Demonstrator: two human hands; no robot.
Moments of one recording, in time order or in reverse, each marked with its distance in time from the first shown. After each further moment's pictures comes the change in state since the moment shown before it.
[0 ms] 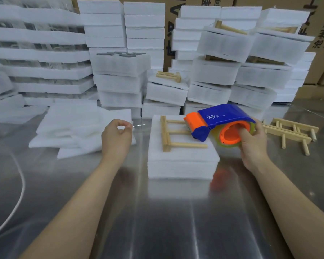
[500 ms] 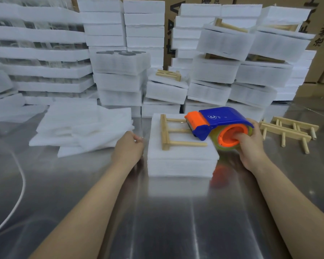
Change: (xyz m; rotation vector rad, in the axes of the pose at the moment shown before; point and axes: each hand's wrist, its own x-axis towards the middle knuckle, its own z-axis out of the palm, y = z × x) left_hand -0.010 -0.020 0.021 0.362 -0.236 -0.053; right_hand -0.001 0.002 -0.003 -0.101 -0.045 0.142
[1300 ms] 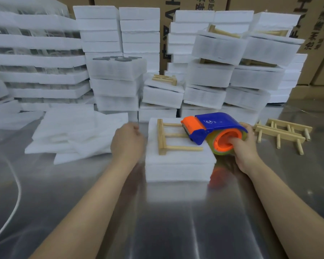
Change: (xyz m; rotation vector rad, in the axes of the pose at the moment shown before) left_hand -0.008 0.042 -0.017 0.057 0.127 0.105; right_hand -0.001 0.004 0.002 -0.030 -0.015 -0.022
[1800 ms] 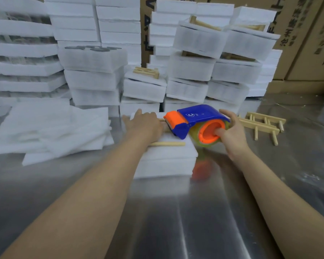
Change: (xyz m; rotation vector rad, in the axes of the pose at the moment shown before) left_hand 0.015 0.071 0.044 0.624 -0.410 0.255; right_hand 0.010 -0.008 -0.021 -0.184 -0.006 -0.152
